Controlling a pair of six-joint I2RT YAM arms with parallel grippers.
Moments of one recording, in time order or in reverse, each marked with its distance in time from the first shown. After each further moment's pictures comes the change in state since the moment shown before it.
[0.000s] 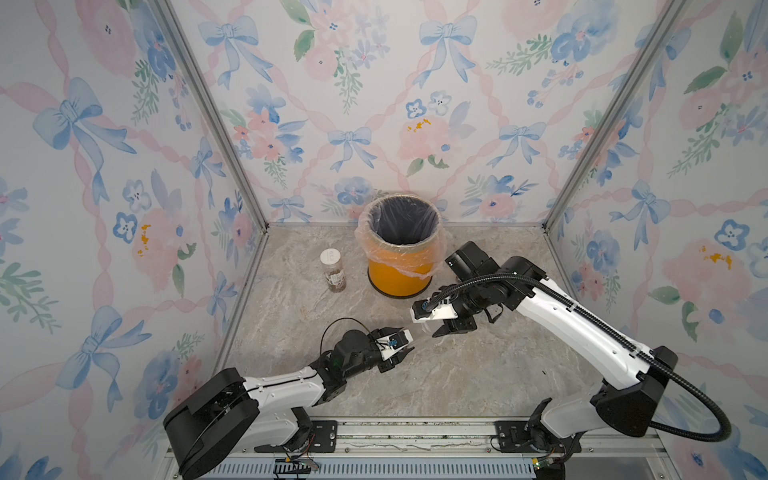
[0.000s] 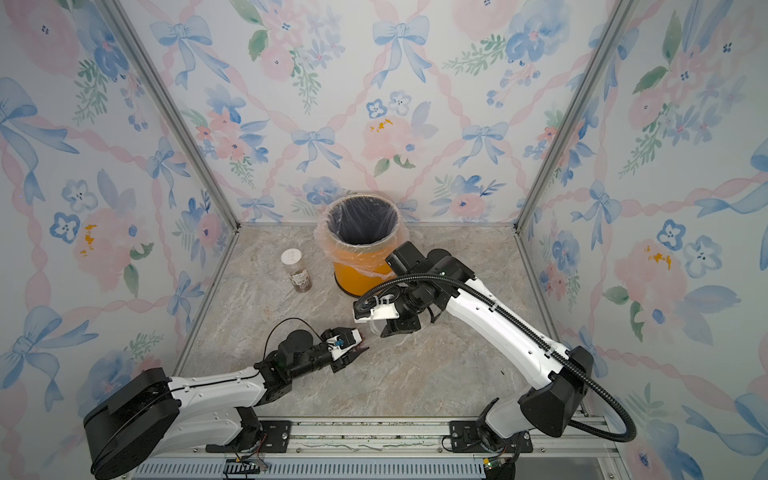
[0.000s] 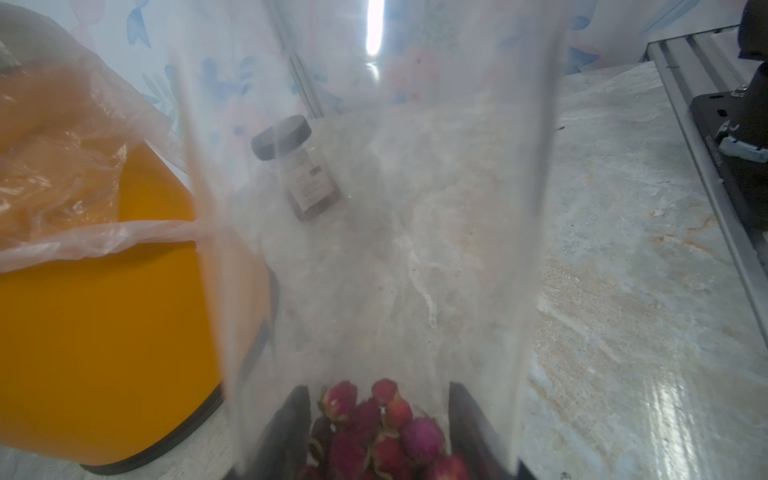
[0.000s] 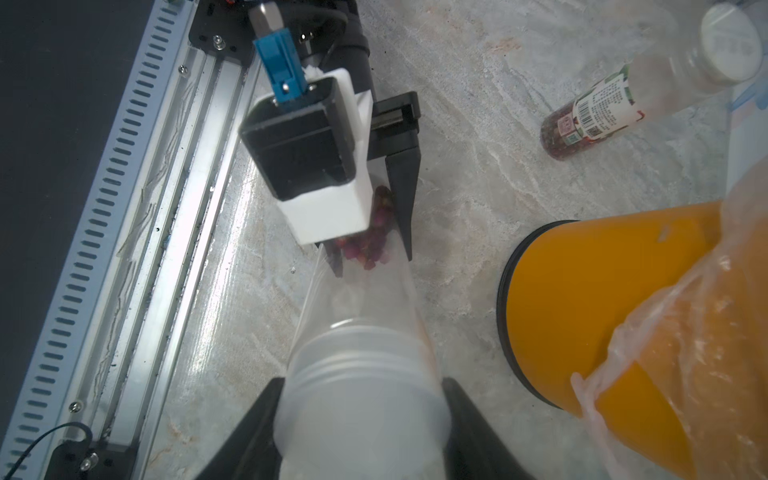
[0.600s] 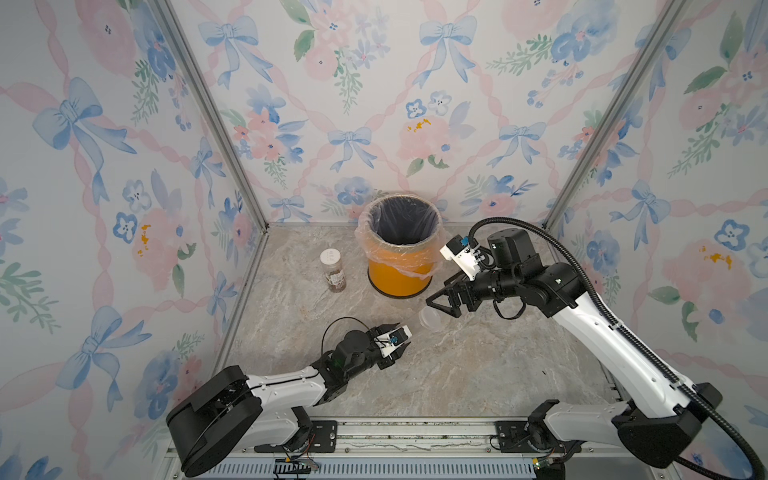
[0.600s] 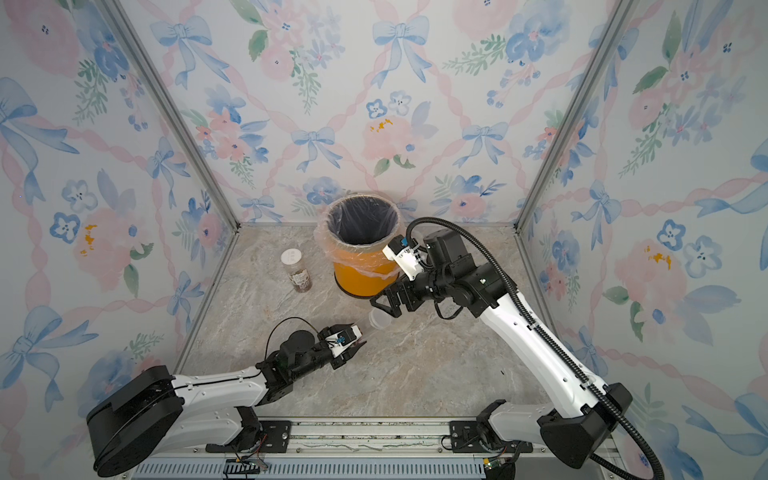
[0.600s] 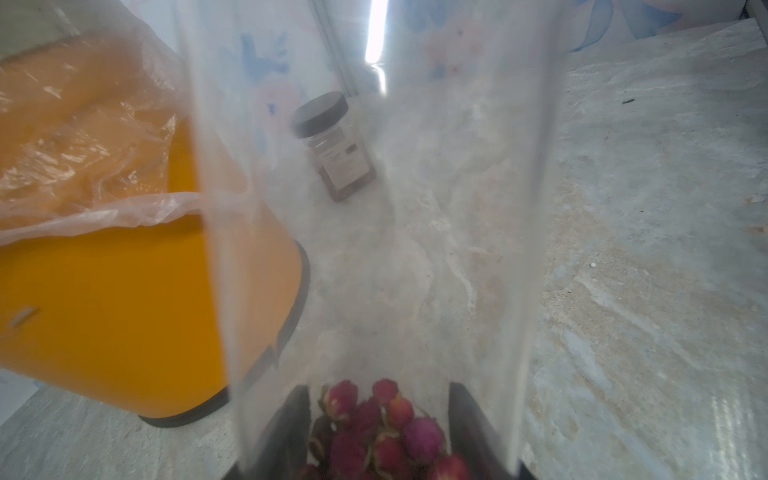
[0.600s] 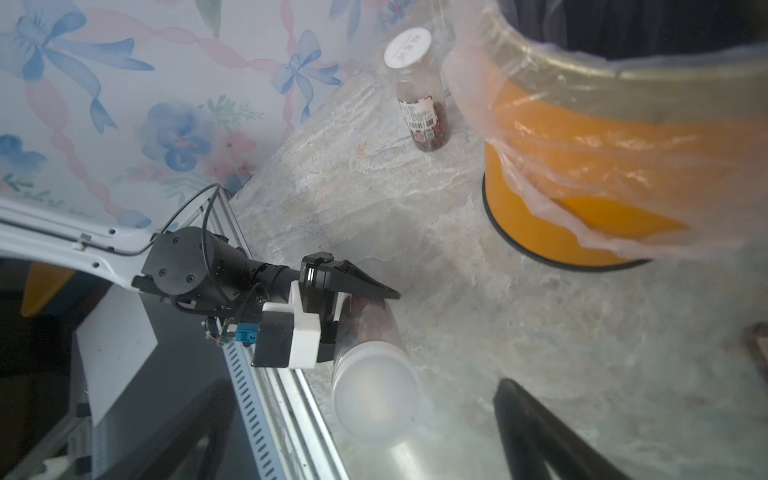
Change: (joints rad) left arm -0.006 0.026 0.006 0.010 -0.133 0.009; right arm -0.170 -0.166 -0.084 0.277 -0.137 1.189
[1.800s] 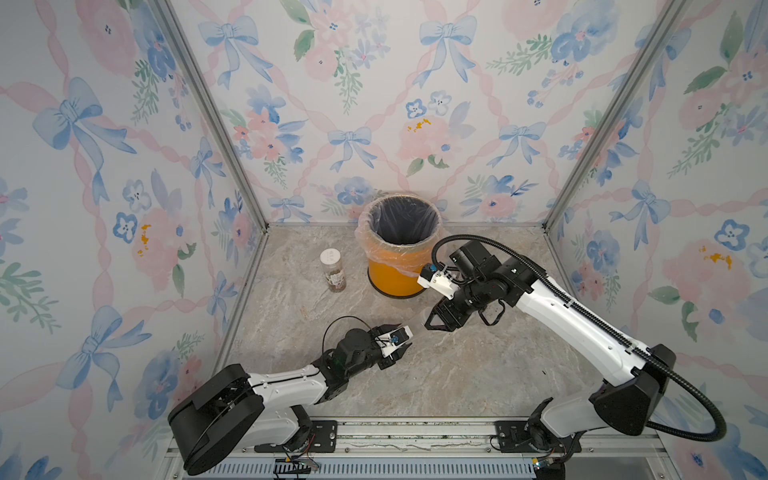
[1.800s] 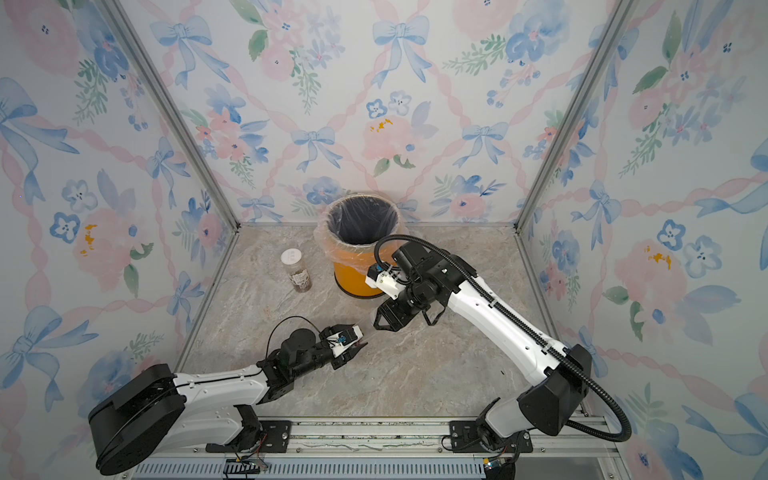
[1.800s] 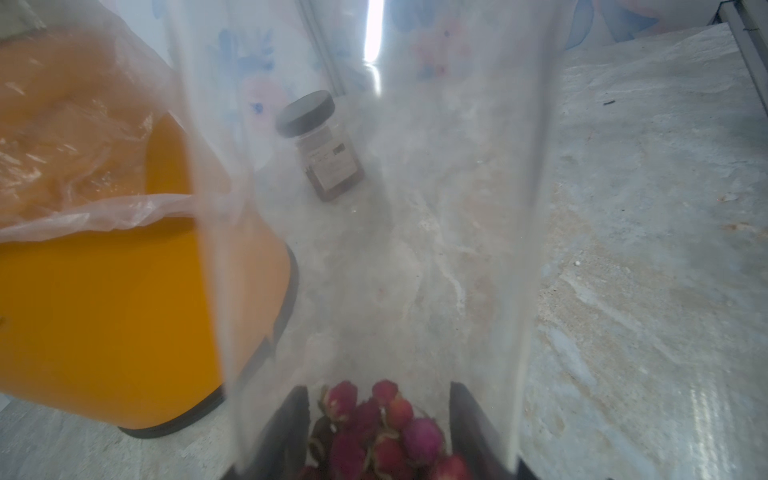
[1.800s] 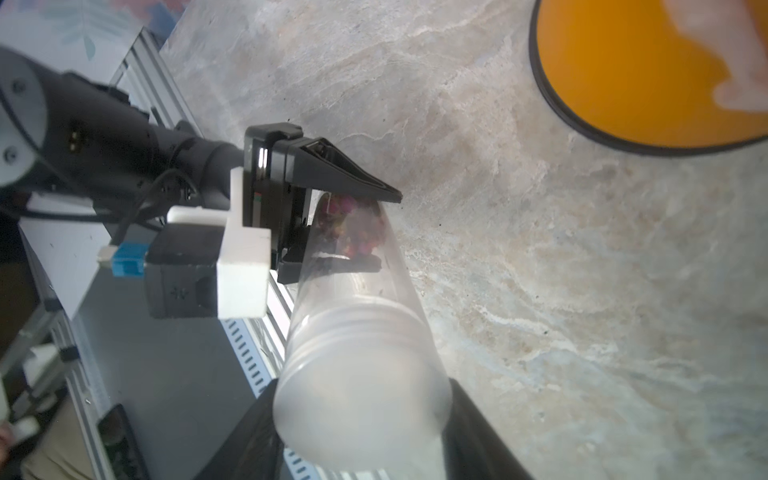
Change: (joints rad) left arm 0.006 -0.001 0.009 -0.013 0.073 -0.002; right arm 0.111 0.151 0.039 -0.237 0.076 -0.330
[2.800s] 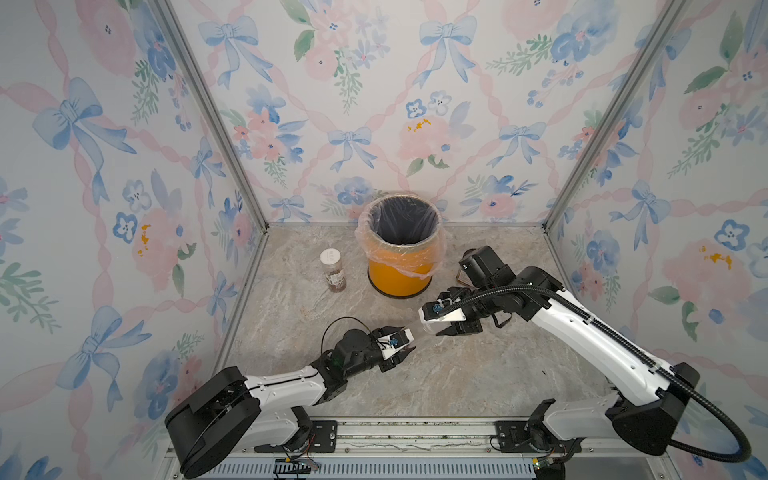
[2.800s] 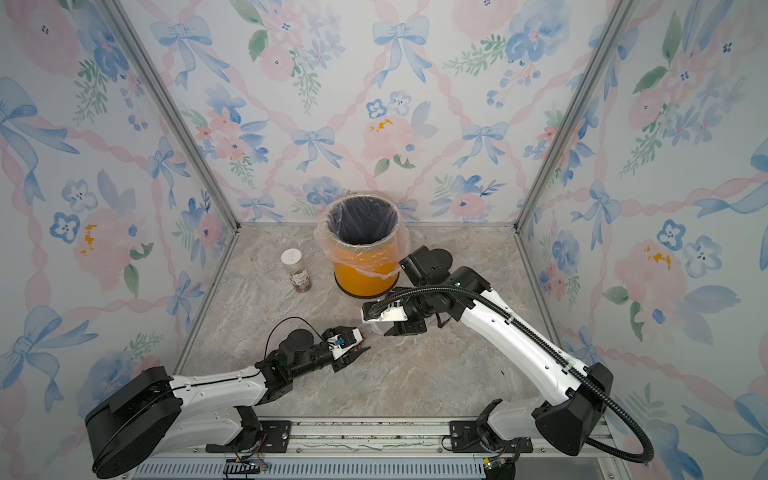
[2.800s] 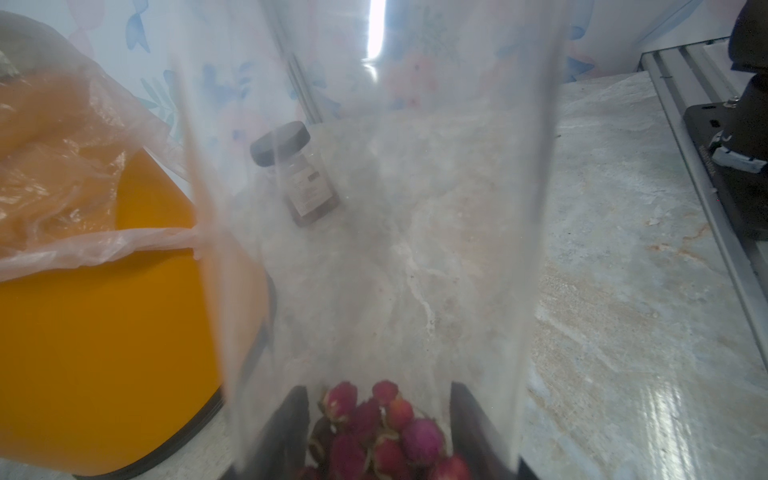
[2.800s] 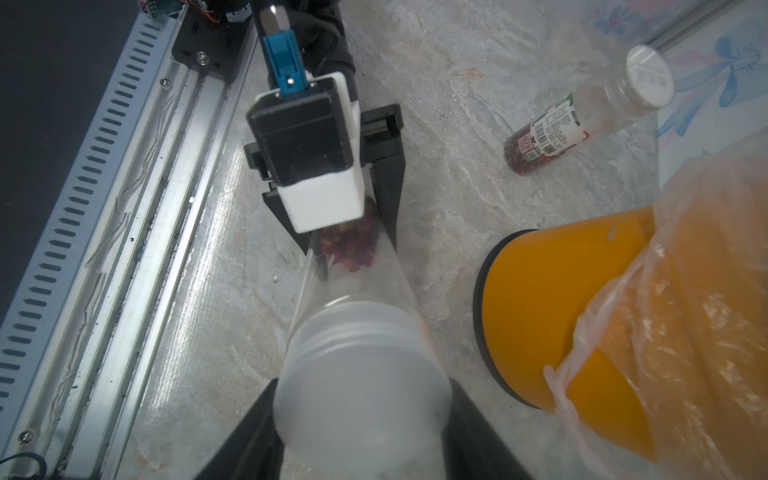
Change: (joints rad) left arm 0.000 -0.017 -0.005 0.017 0.075 -0.015; right arm 0.000 -0.110 -0.094 0.092 0.004 -0.866
